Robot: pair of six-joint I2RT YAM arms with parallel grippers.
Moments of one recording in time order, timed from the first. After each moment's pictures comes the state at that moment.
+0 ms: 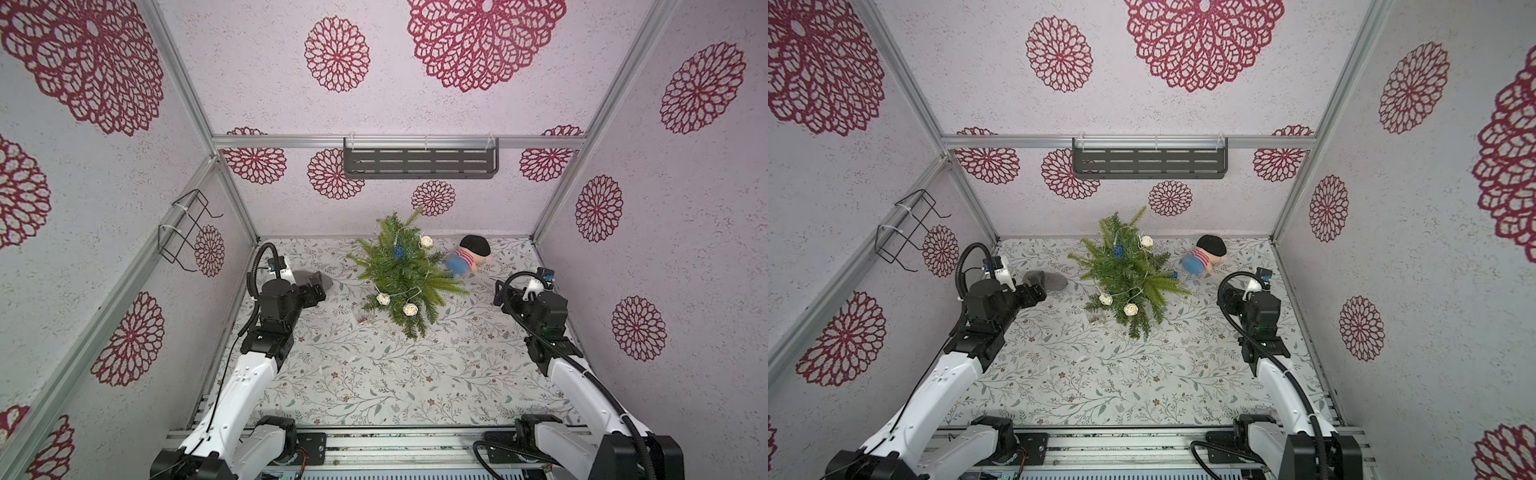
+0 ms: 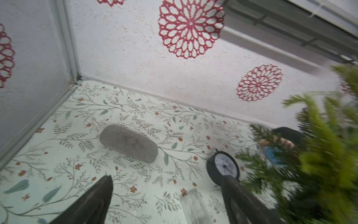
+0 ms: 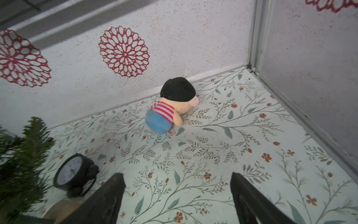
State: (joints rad) left arm -0.15 0.98 0.72 -0.04 -0.05 -0.34; right arm 0.03 1.01 0.57 0.15 -0.05 0.33
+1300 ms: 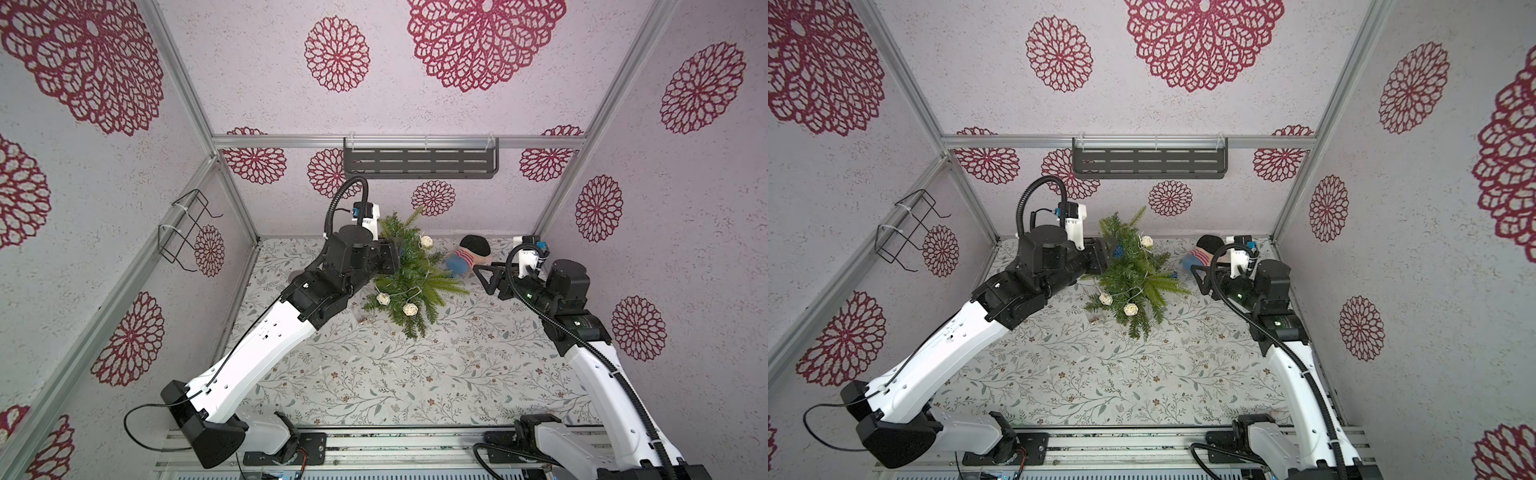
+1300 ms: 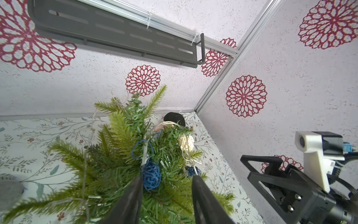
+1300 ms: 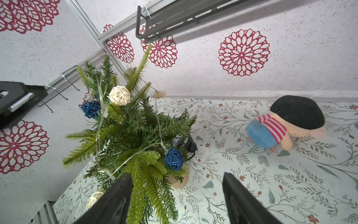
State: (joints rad) left arm -0.75 1.42 1.60 -0.47 -0.25 -0.49; right arm 0.10 1.00 0.97 -0.23 -0.55 0.30
